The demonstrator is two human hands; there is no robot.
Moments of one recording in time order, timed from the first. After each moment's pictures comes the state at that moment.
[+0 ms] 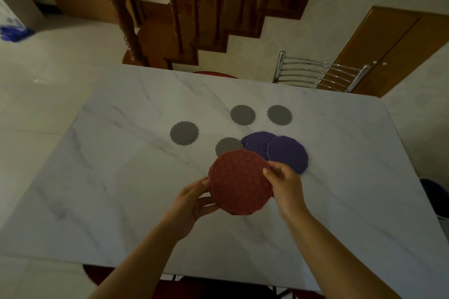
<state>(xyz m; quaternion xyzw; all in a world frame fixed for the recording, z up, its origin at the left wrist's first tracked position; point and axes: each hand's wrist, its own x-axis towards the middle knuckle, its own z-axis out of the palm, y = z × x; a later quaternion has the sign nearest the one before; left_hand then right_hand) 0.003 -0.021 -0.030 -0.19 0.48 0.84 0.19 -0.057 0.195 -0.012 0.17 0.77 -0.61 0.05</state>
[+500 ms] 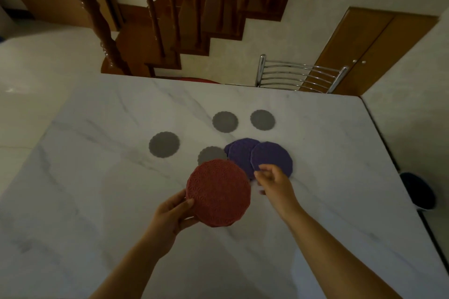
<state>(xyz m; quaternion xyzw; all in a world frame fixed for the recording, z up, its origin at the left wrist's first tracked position) -0.012 -0.020 -0.046 -0.21 0.51 0.82 0.17 -0.093 0.232 -0.031 0.16 0.81 -0.55 0.12</state>
